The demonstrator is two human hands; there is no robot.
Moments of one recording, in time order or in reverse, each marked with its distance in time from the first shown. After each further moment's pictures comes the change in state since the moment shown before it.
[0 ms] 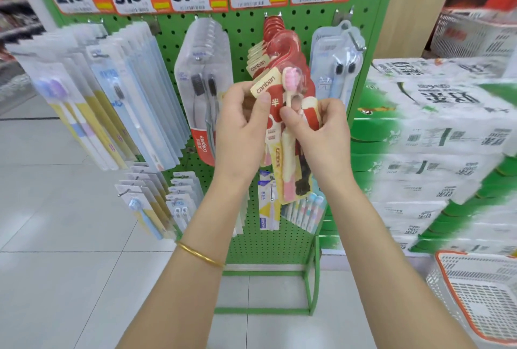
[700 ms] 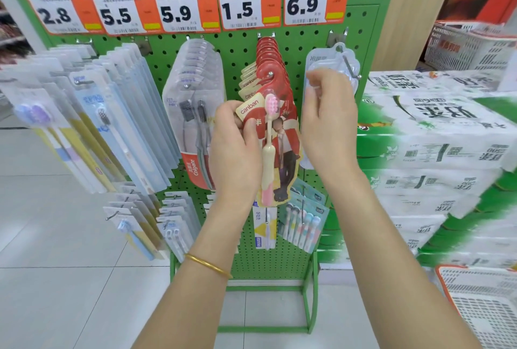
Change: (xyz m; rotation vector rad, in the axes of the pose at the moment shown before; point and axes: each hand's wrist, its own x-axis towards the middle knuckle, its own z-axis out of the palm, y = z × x) left_hand 0.024 -0.022 0.017 0.416 0.187 0.012; right_hand 0.054 -0.024 0.002 -0.454 0.138 -0.437
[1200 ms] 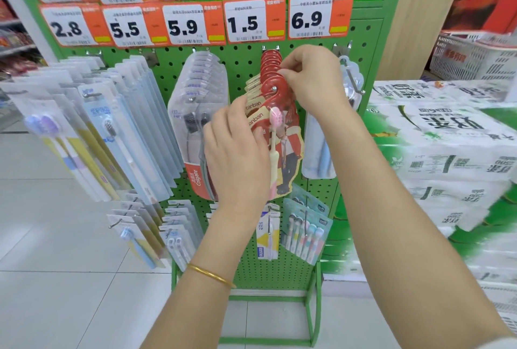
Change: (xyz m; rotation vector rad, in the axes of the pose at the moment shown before) left_hand 0.005 0.002 0.002 0.424 0.134 0.267; right_hand 0.084 -0.010 0.021 -0.063 -0.327 0.034
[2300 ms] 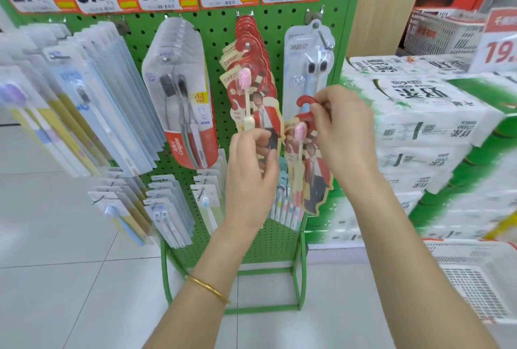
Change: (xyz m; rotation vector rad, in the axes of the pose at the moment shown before) left_hand -0.082 0.005 -0.007 -0.560 -0.311 -0.057; right_hand -0.137 0.039 -0.028 -0.144 0.186 0.073
